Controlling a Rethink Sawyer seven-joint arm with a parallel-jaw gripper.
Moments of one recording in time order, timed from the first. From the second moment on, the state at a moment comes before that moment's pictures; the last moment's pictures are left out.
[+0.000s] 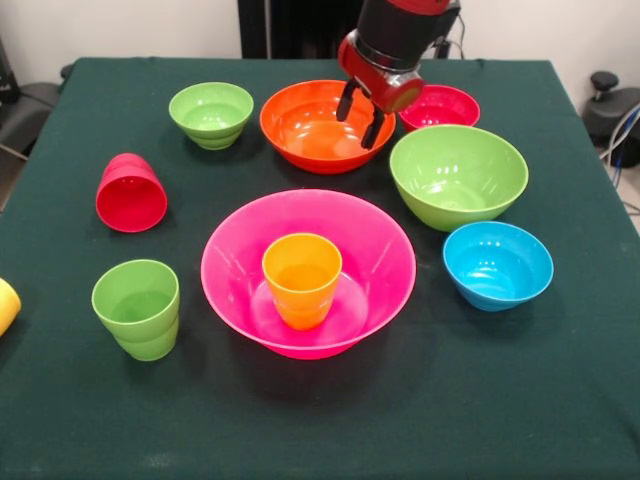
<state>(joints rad) 0.11 -0.42 -0.33 1.78 0.17 0.30 2.53</state>
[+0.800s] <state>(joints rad) 0.13 -0.45 -0.33 1.76 0.17 0.39 2.53</state>
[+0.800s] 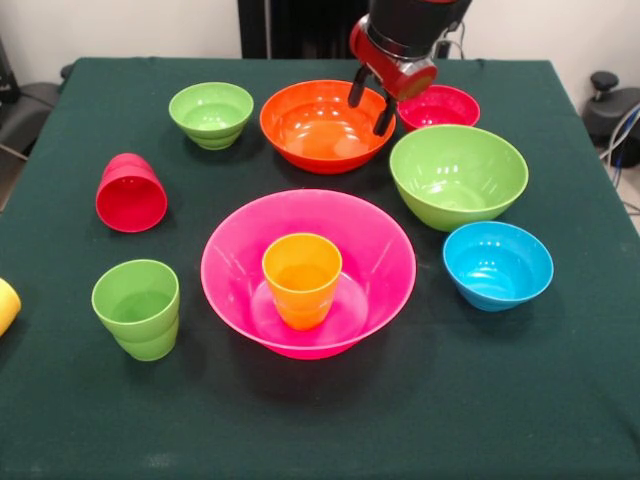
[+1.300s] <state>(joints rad) 0.12 -0.42 -0.33 1.73 0.17 0.39 2.53</state>
